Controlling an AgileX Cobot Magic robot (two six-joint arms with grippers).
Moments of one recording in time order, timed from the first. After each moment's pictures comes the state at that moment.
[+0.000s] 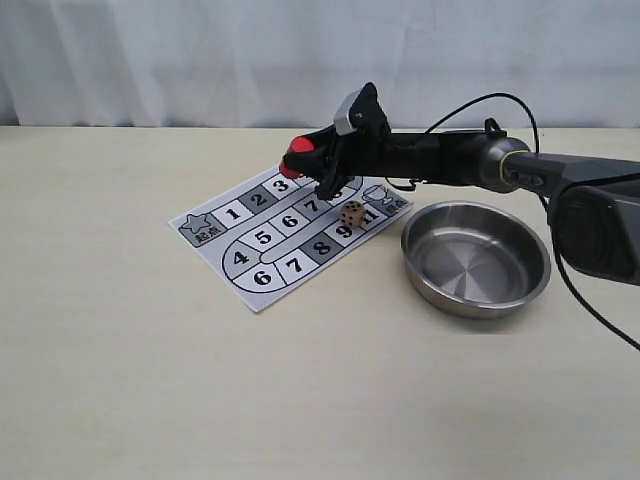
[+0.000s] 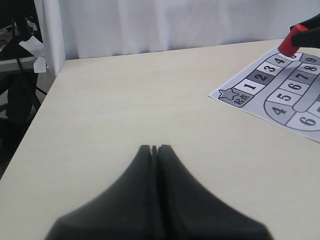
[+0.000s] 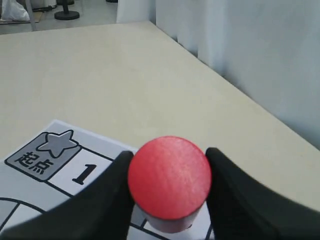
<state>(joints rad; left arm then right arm) -0.03 0.00 0.00 -0.03 0.37 0.13 0.19 2.66 -2.08 1.64 0.92 -2.08</state>
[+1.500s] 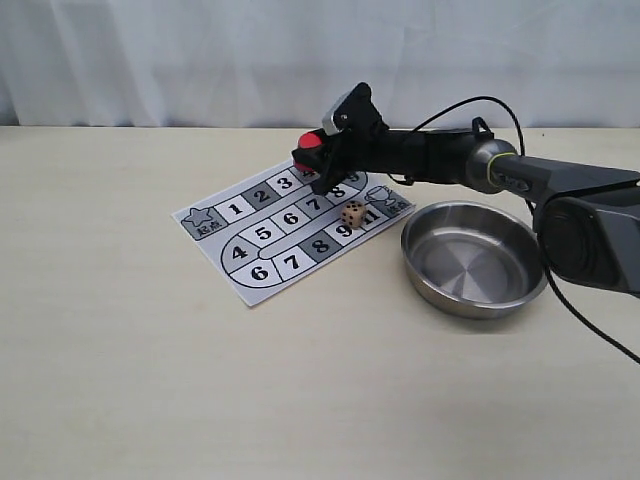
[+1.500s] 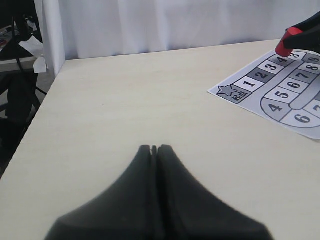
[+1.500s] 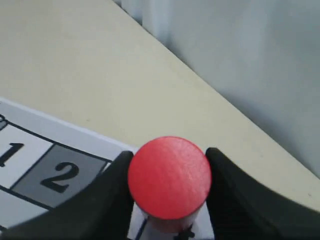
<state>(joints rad) -0.03 0.00 0.00 -0.03 0.37 0.13 0.21 2.71 -2.17 1.60 0.68 -2.08</state>
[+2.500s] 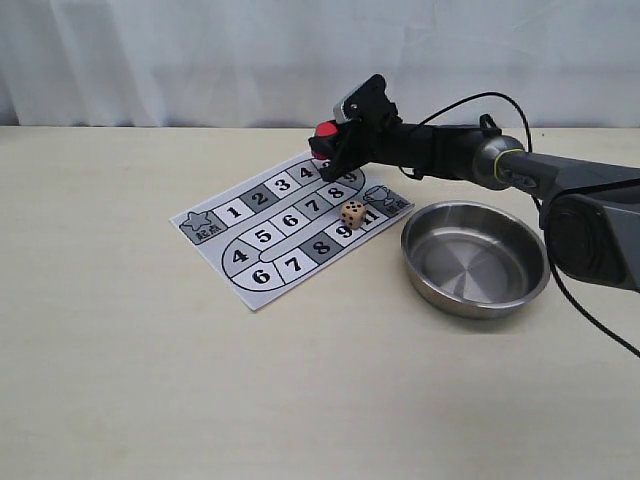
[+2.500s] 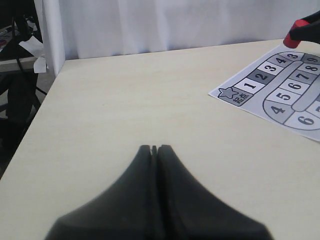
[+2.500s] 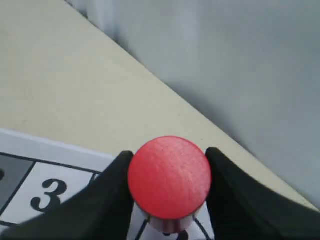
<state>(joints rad) -0.03 0.00 0.00 -0.03 0.37 0.13 0.20 2.70 -2.17 1.65 0.57 -2.08</state>
